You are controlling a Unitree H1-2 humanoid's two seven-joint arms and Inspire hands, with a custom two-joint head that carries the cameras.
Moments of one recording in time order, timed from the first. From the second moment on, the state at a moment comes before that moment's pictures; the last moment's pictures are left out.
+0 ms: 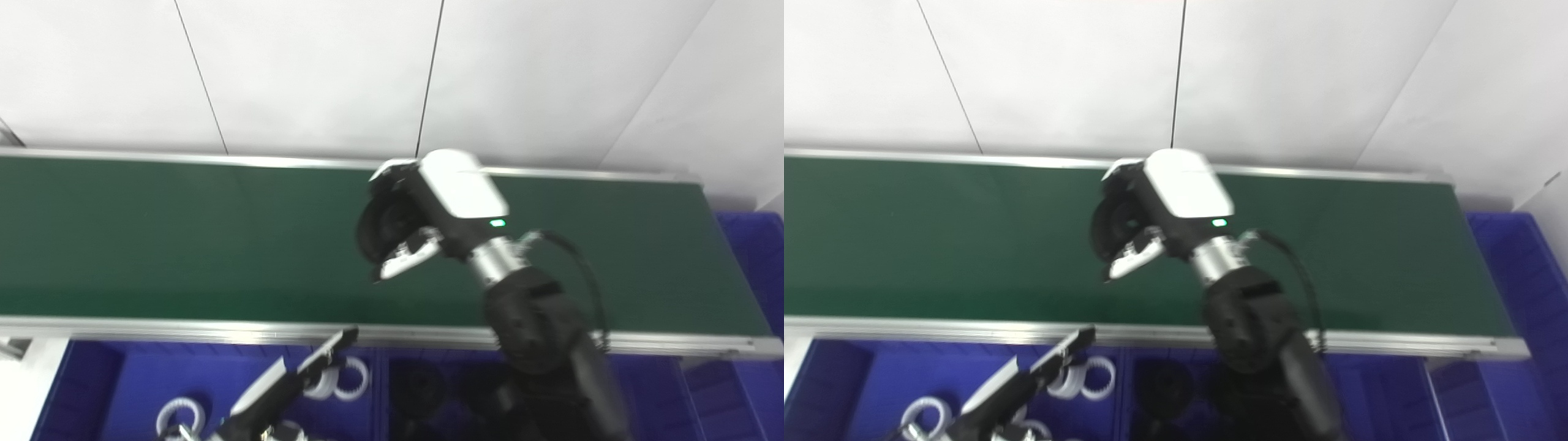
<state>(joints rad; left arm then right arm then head) 0.31 0.31 -0.36 0.00 0.06 -0.44 -0.33 -0.18 -0.14 0.43 -0.58 -0.98 0.41 0.41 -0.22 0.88</state>
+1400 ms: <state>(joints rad) 0.33 0.30 -0.32 -0.09 -0.01 -0.43 -0.38 0.45 -0.14 0.32 -0.31 -0.67 0.10 0.00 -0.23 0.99</state>
